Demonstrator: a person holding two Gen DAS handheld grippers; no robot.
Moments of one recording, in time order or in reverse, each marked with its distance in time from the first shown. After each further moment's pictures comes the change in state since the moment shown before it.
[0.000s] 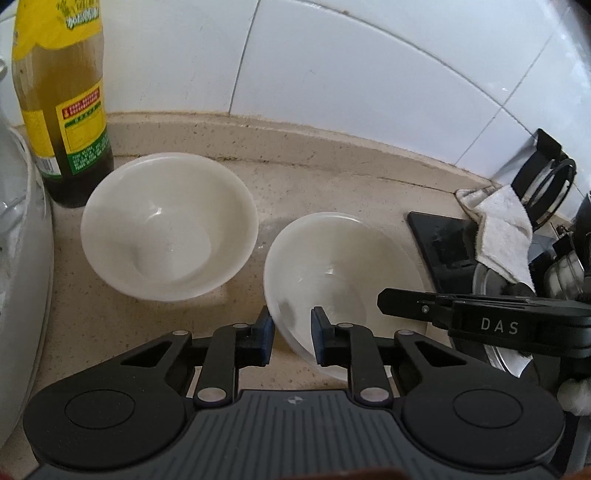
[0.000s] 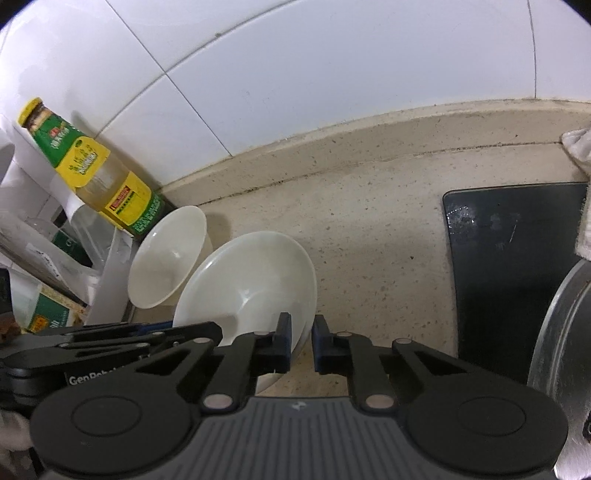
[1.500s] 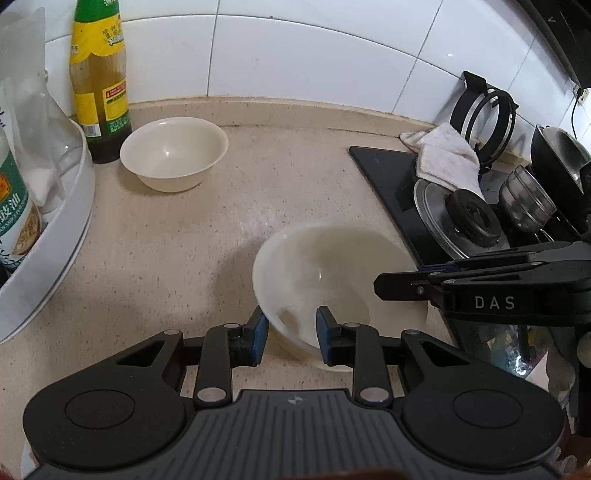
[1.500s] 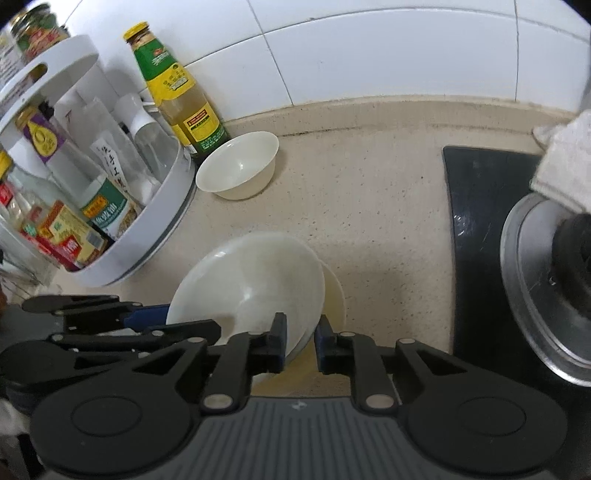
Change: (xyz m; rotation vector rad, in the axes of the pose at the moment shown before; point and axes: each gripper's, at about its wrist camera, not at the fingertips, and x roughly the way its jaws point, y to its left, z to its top) left arm -0.084 -0.033 -0.103 0.130 -0.021 0.017; right arm -0.078 0.049 -0.091 -0.156 0.035 -0.057
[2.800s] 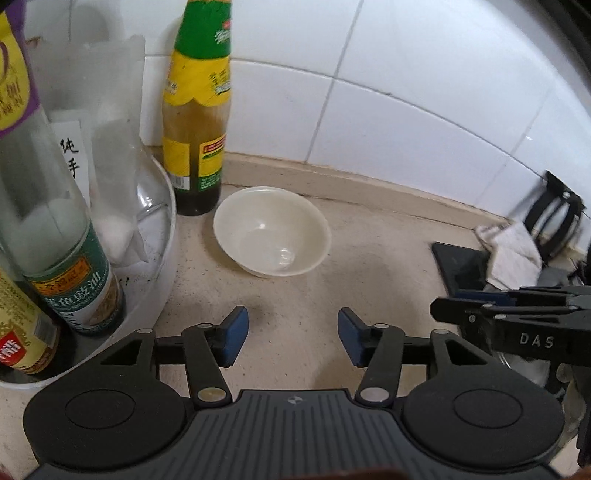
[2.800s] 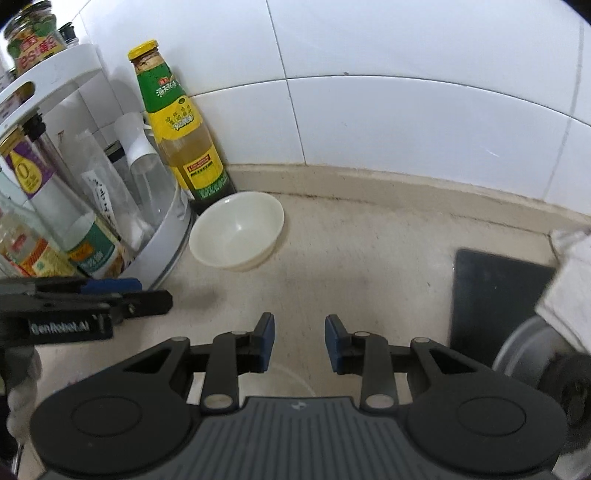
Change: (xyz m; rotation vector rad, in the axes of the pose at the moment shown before) left arm -0.005 0.060 0.065 -0.218 -0.099 0.148; right arm 0.021 0.013 0.083 -0.135 -0.051 -0.033
